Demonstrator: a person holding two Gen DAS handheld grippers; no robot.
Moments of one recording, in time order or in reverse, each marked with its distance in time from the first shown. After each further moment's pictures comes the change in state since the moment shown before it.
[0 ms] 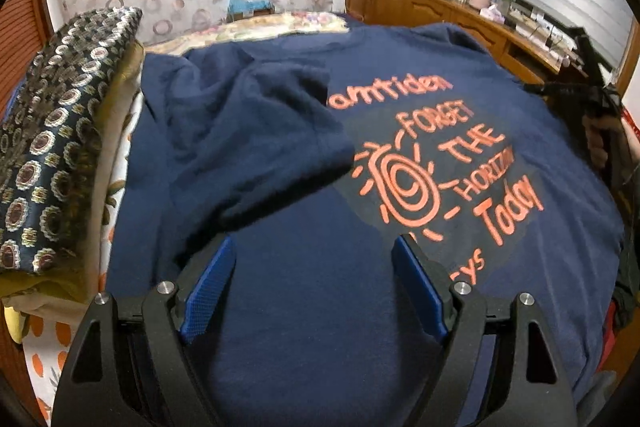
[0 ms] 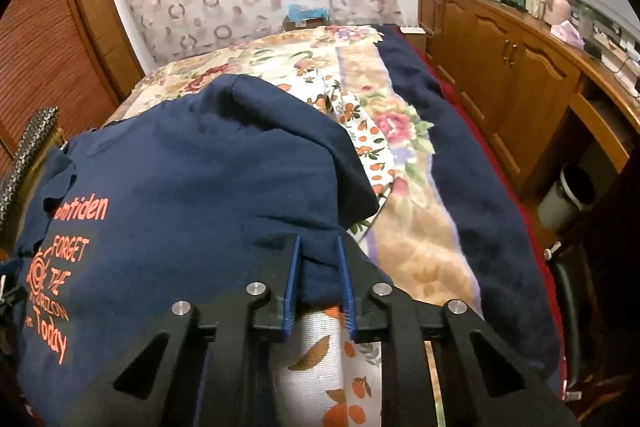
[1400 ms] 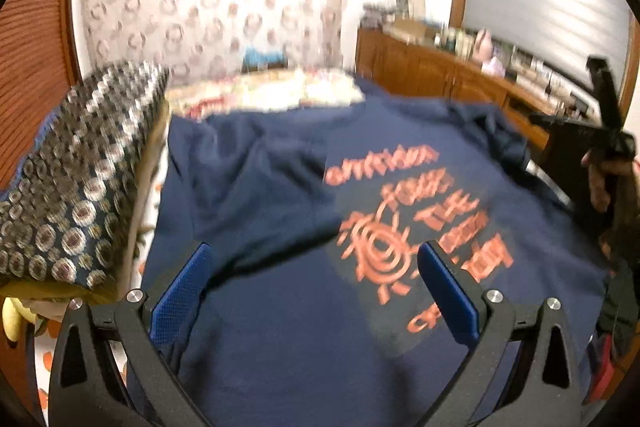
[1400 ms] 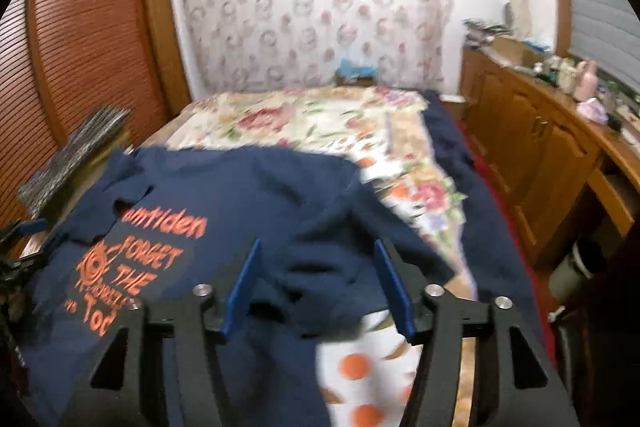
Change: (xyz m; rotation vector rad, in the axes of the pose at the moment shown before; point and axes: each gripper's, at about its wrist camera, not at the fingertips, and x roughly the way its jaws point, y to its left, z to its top) left arm -0.051 -0.007 0.009 -0.059 -0.258 0.019; right arm -0.070 0.037 -0.027 -0.158 -0.211 0.057
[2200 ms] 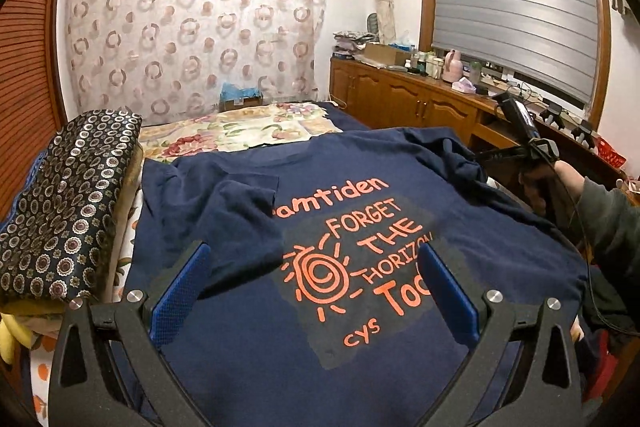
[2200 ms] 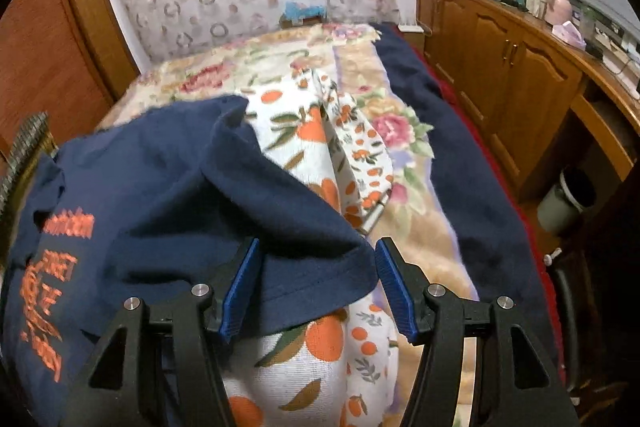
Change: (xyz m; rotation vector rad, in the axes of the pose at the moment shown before) left arm -0.019 -0.032 0.004 0.067 -0.081 -0.061; right arm 0.081 -0.051 0.013 0.139 0.229 -0.074
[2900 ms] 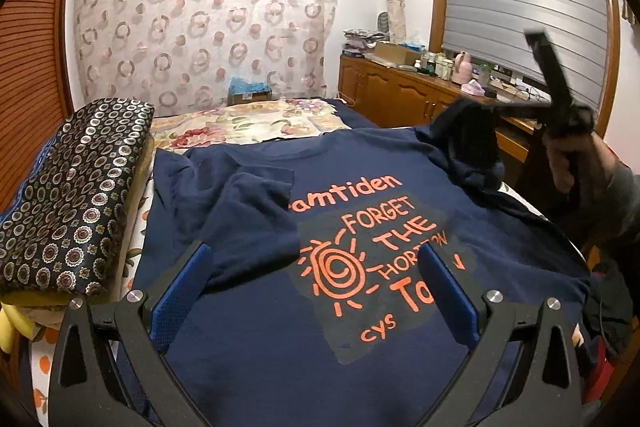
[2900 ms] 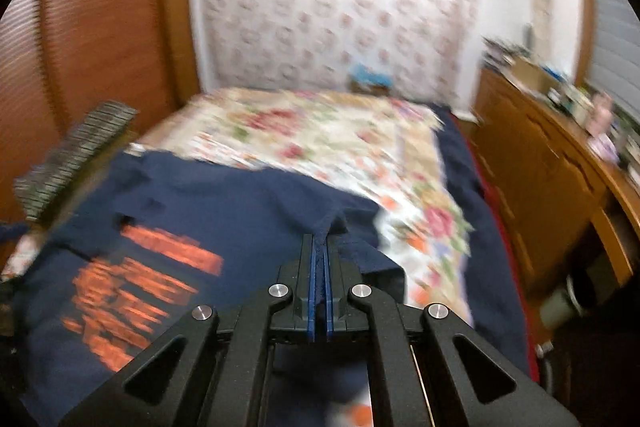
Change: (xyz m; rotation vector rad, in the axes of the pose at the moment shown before) left arm -0.001 0.012 -0.003 -0.038 0.011 0.021; right arm -0.098 0.105 0.006 -0.282 -0.237 0.130
